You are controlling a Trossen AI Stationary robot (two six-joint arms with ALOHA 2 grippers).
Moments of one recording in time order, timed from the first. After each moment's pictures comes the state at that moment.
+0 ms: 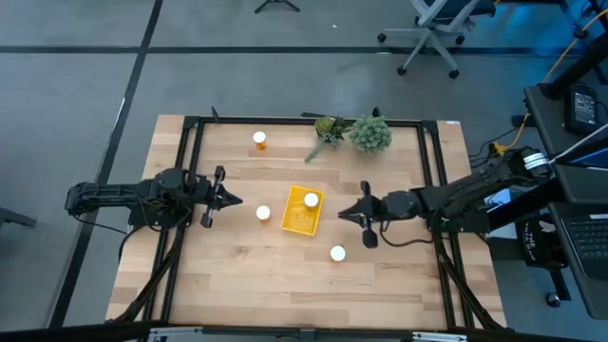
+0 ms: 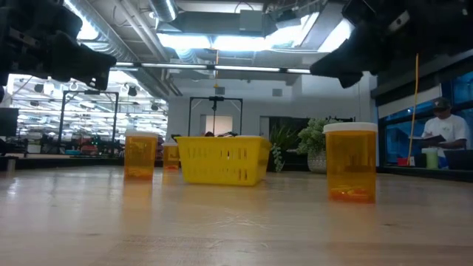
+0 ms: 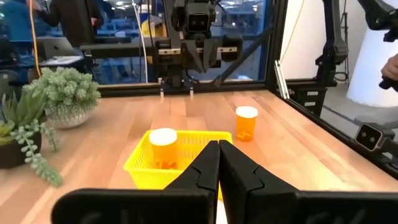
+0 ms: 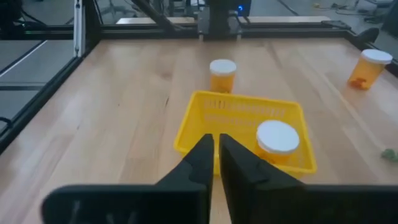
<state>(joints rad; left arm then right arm) 0.10 0.11 0.01 0.06 0.20 0.01 0.26 1.20 0.44 0.42 0.22 0.10</state>
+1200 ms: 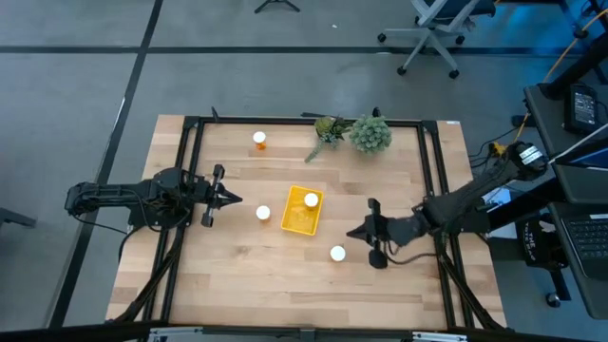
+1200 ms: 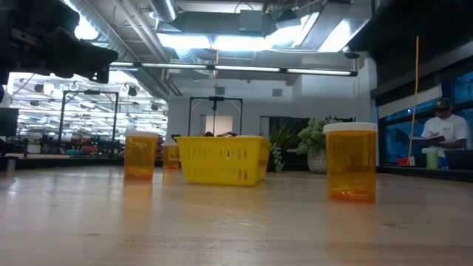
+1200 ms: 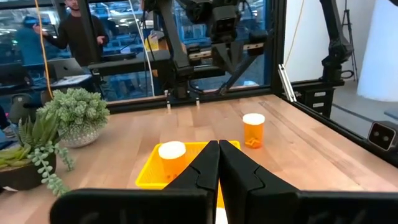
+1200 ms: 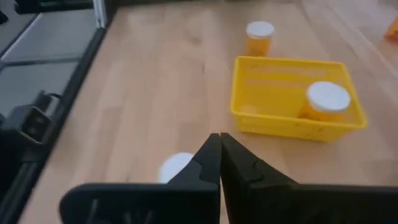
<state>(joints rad) 0.10 0.11 0.01 0.10 0.19 0.08 0.54 1.20 0.66 -0.03 0.44 0.38</state>
